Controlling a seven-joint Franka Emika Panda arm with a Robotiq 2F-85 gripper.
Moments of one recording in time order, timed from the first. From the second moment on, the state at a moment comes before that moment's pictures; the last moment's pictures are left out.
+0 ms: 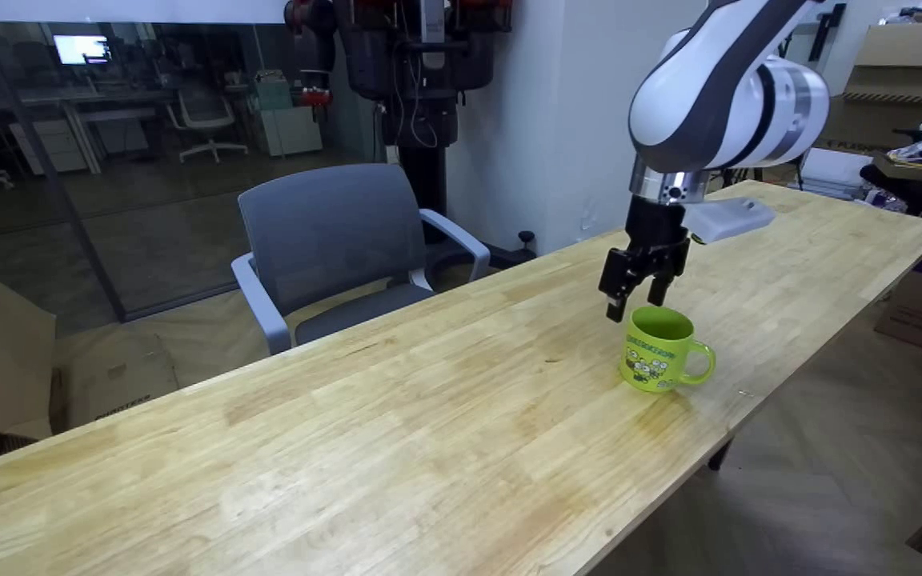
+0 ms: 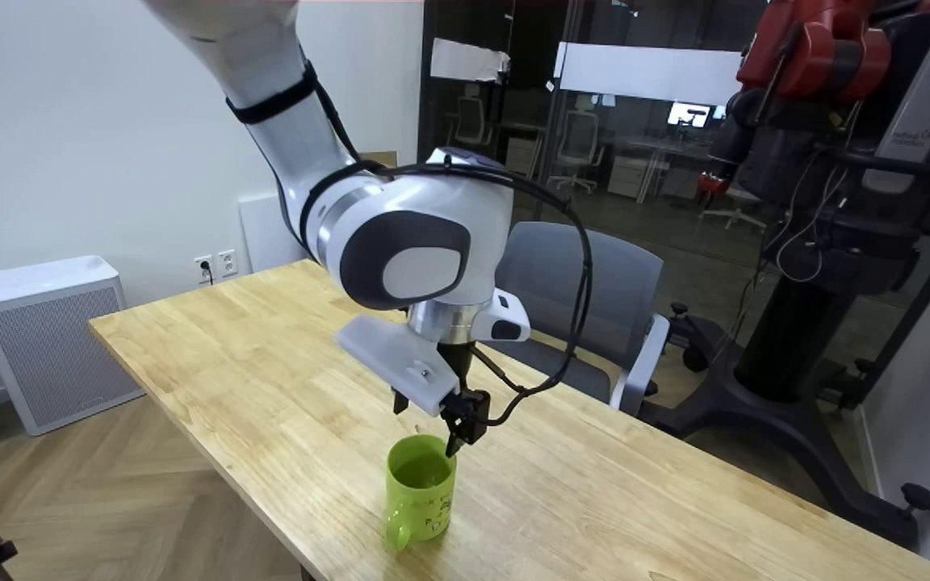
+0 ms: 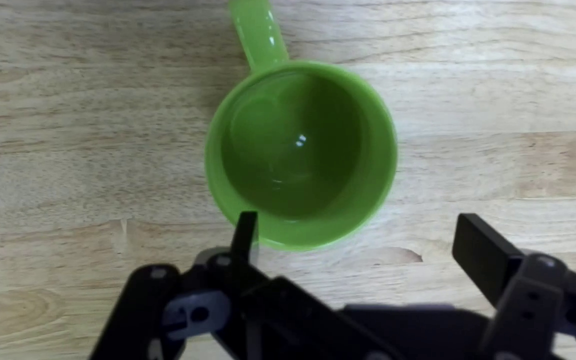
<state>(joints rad) -0.21 0.49 0.01 -2.15 0.15 2.63 -0.26</state>
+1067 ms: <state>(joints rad) -0.18 0.51 0.03 -2.17 0.30 2.66 -0.04</state>
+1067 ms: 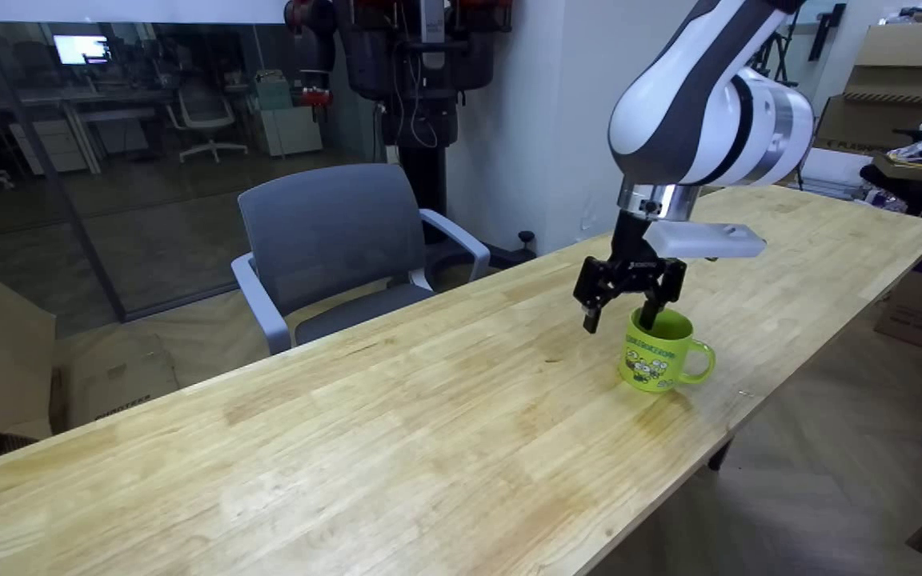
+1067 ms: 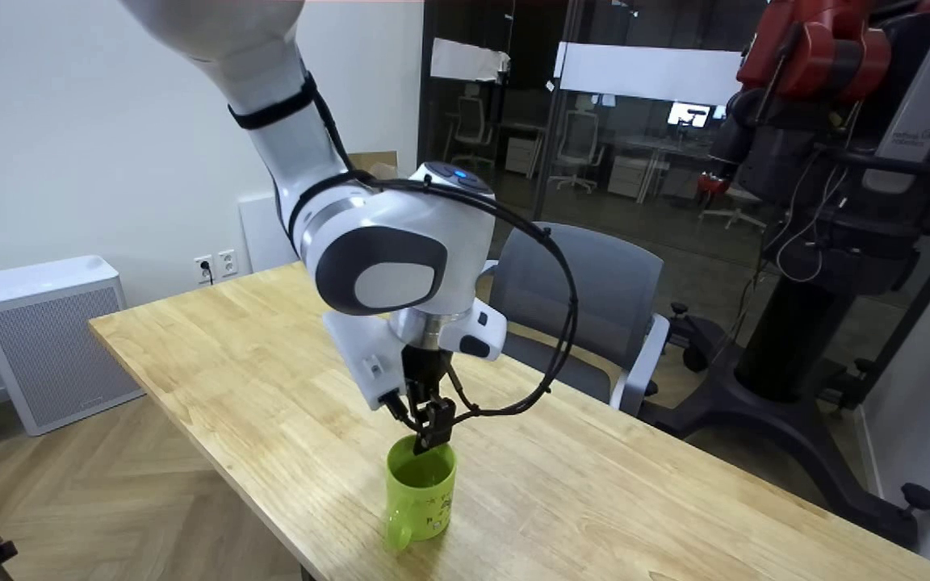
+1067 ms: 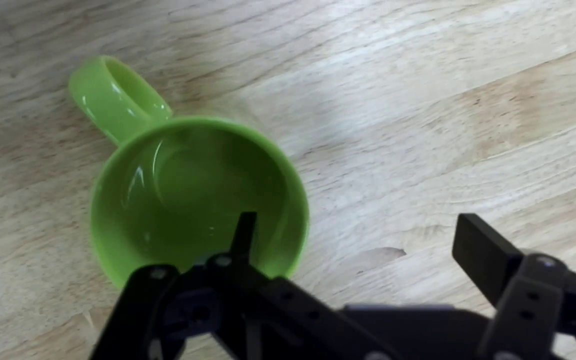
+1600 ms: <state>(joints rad) -0.19 0.52 0.02 -2.19 0.35 2.66 -0.02</state>
